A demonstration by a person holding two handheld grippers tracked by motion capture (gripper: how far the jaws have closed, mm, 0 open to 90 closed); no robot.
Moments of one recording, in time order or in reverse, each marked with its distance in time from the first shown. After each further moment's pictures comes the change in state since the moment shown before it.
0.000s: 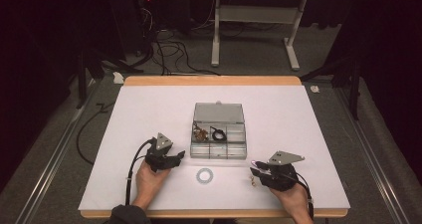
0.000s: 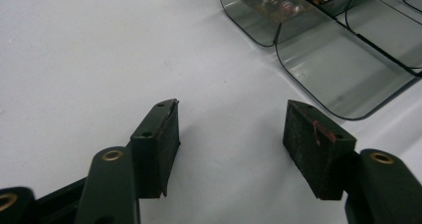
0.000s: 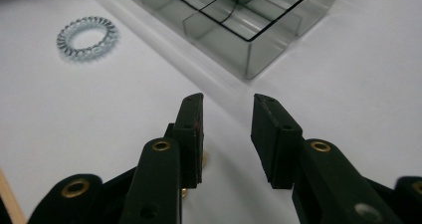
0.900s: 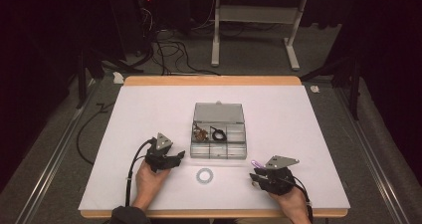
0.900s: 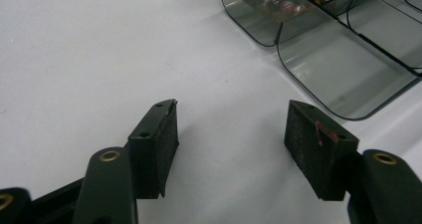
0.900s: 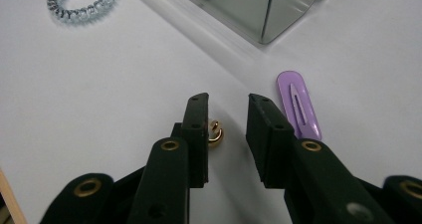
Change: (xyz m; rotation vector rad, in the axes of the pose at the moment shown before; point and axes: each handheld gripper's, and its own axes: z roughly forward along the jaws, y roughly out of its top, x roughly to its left) left arm 0.000 0.000 0.000 0.001 0.004 0.000; right arm 0.001 -0.013 0.010 0.063 0.014 -0.012
